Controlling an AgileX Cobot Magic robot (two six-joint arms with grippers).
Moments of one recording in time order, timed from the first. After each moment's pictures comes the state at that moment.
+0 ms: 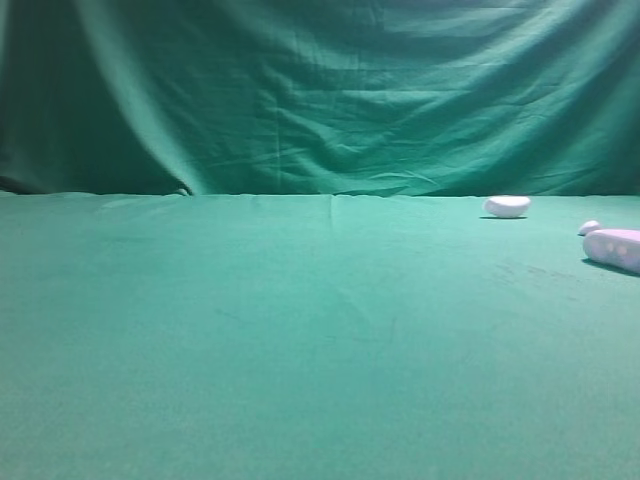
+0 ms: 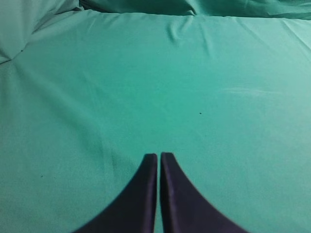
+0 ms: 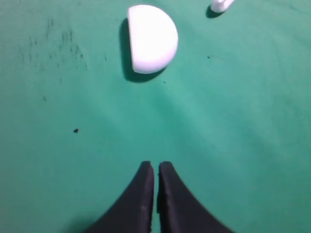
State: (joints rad) left arm 0.05 -0.02 0.02 -0.06 0.35 0.04; right arm 0.29 1.26 -0.79 -0.17 0.84 0.02
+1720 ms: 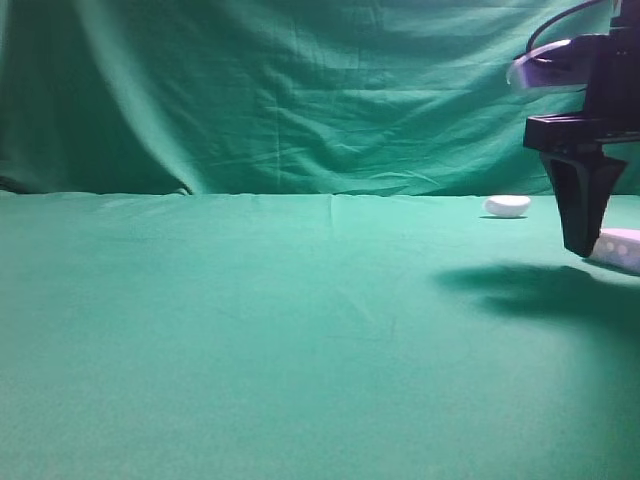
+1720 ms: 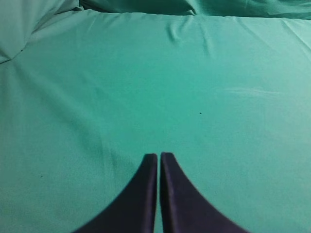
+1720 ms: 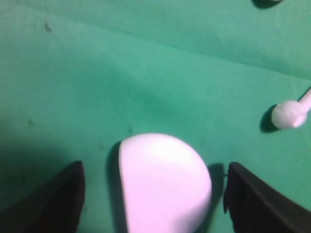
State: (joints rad) left arm 0.05 -0.02 0.02 -0.06 0.35 0.04; right arm 0.28 1.84 -1.11 -0.17 0.77 0.04
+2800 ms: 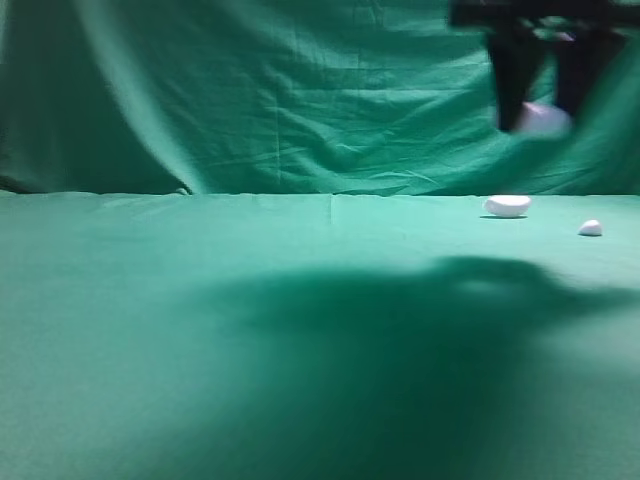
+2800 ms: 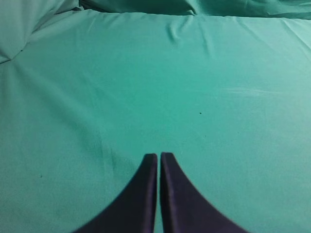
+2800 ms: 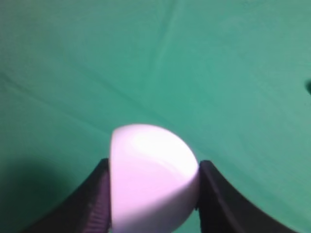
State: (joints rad) left arm 0.05 -0.02 0.02 -0.06 0.35 0.04; right arm 0.62 2.05 -1.88 -0.07 1.04 0.04
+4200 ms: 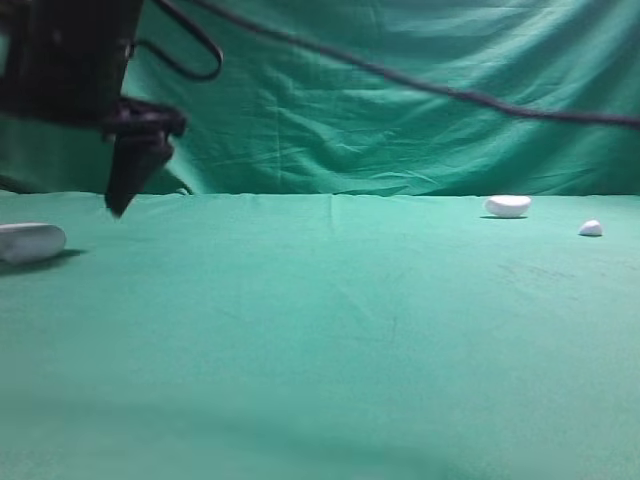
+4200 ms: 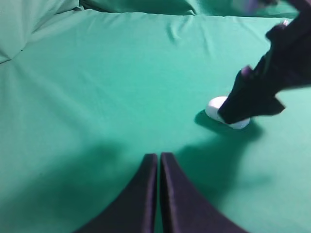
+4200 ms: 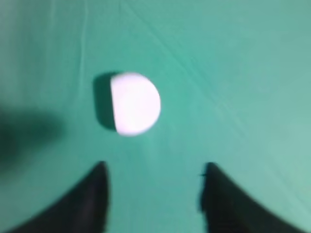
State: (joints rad) left arm 0.05 -0.02 0.02 -0.06 0.35 0.04; right arm 0.92 2.25 -2.25 -0.12 1.16 0.06
